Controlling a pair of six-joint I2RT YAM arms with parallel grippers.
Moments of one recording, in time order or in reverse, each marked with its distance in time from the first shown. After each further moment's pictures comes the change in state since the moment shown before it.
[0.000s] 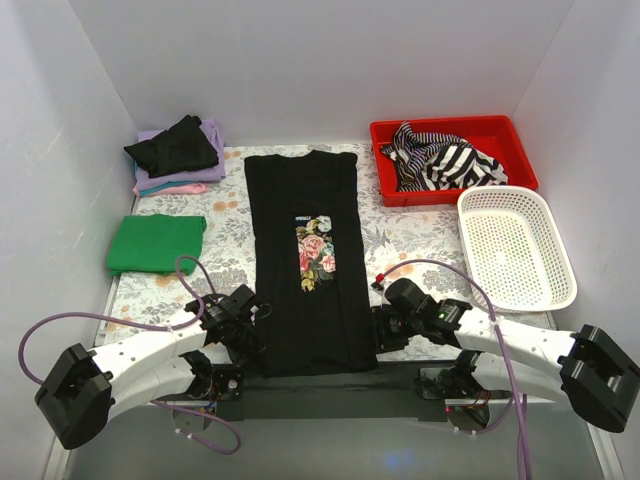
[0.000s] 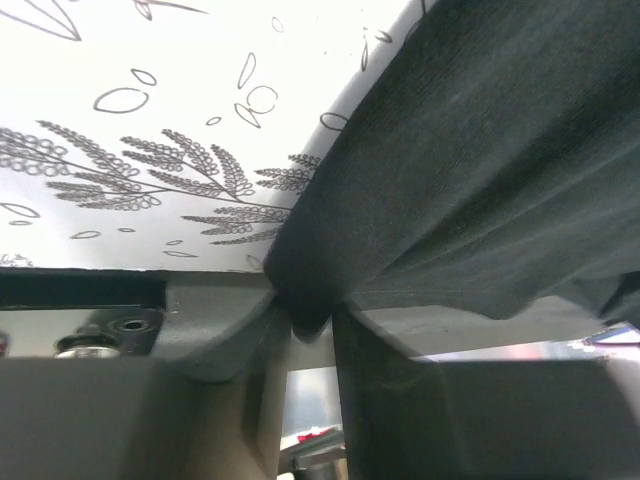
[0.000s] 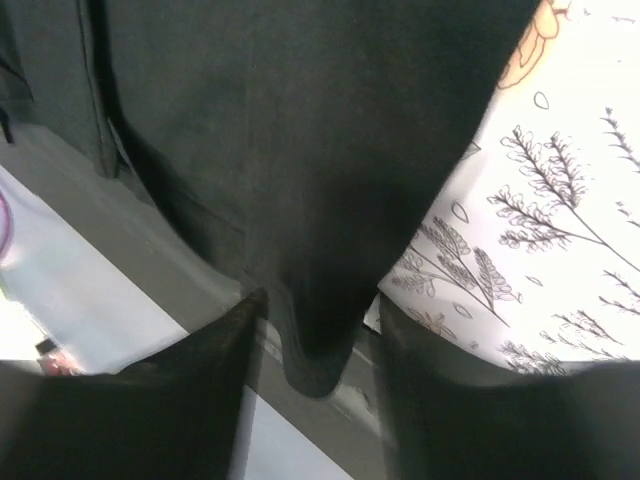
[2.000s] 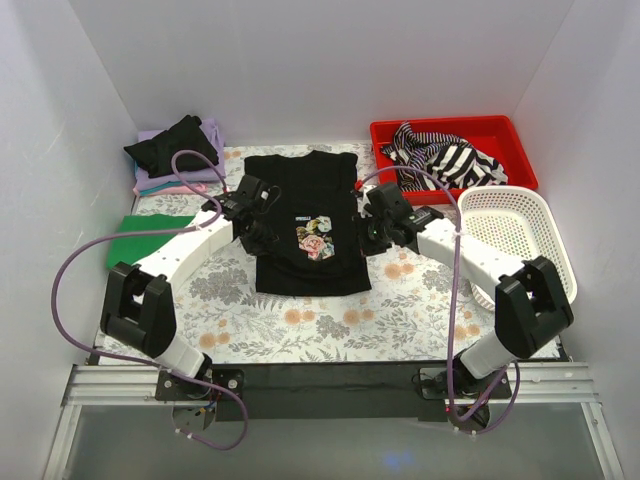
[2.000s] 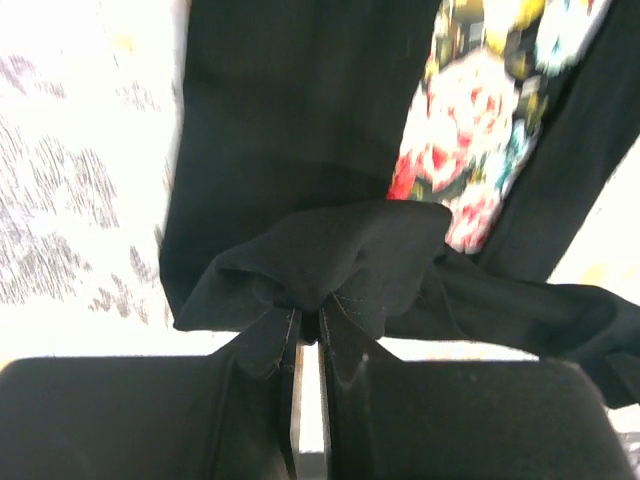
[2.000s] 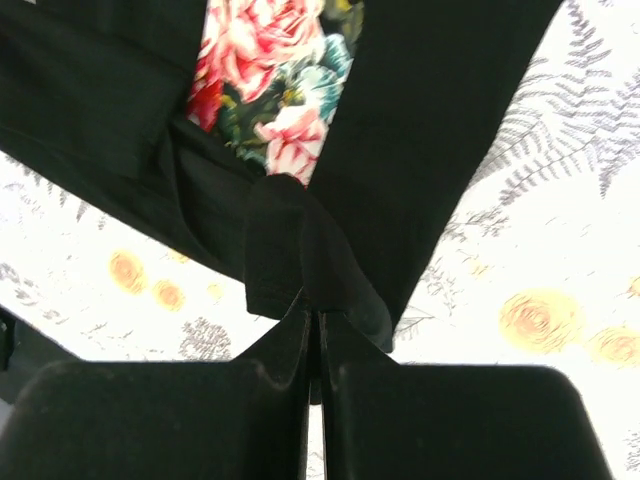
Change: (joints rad) left arm 0.330 0.583 0.786 0.052 -0.288 0.419; right arm -0.303 0.531 0.743 -0.166 0.135 -0.441
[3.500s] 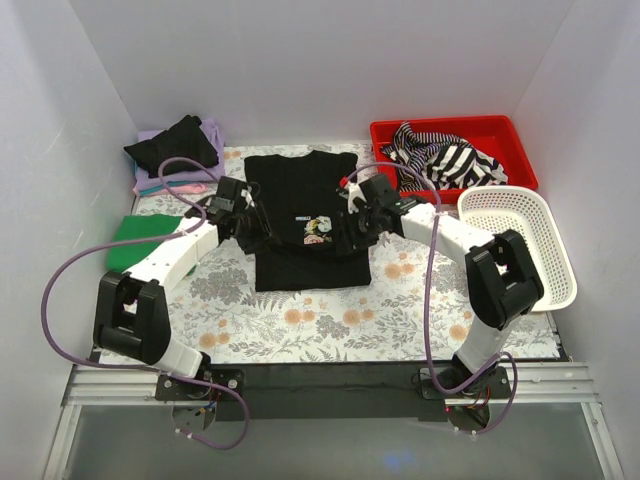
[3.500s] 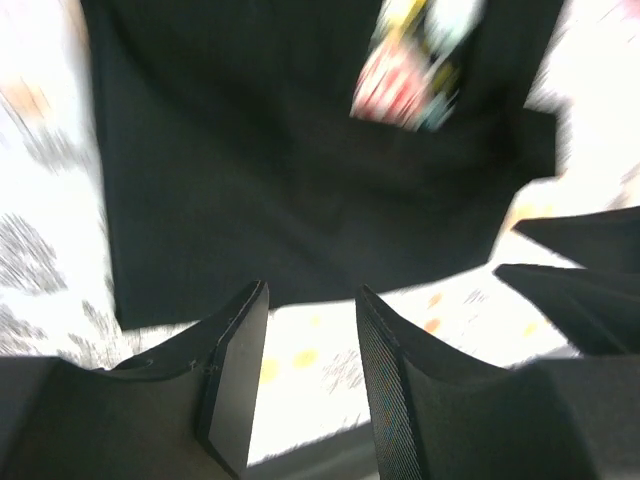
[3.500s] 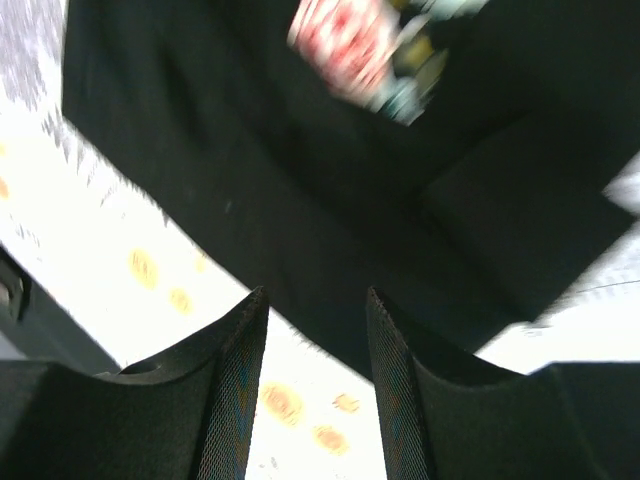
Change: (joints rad) left arm 0.140 -0.042 -0.069 0.197 0.279 0.139; right arm -0.072 0.225 0.143 0.036 -0.227 -0.135
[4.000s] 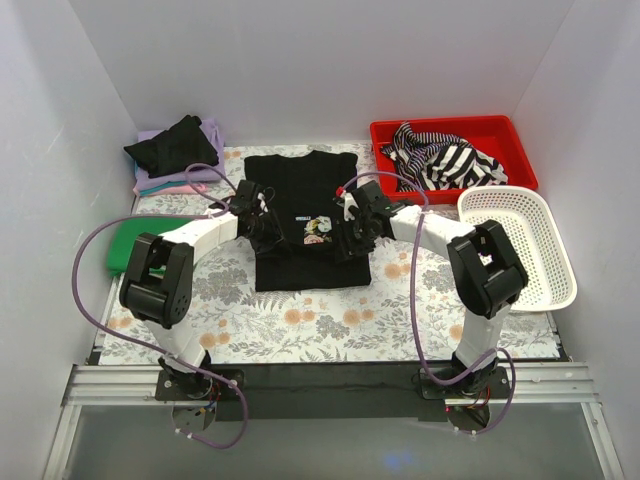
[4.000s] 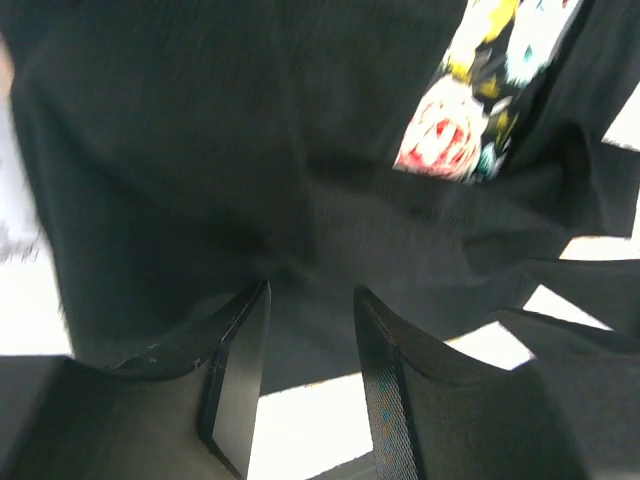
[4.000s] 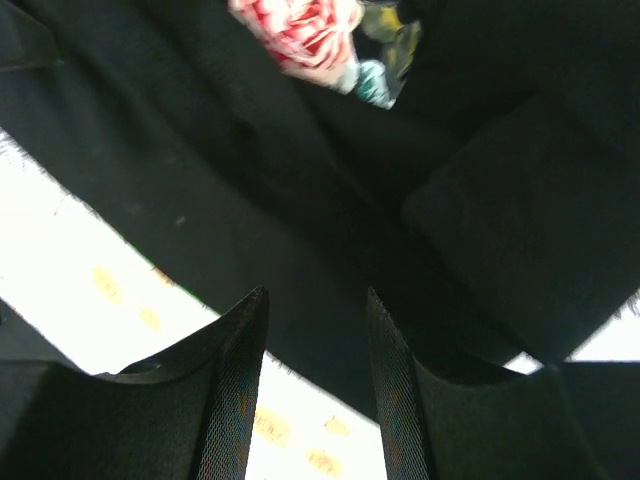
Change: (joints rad) left arm -0.030 0.225 -0.016 0.108 0.042 -0.034; right arm 0.035 0.074 -0.029 0.023 0.034 0.033
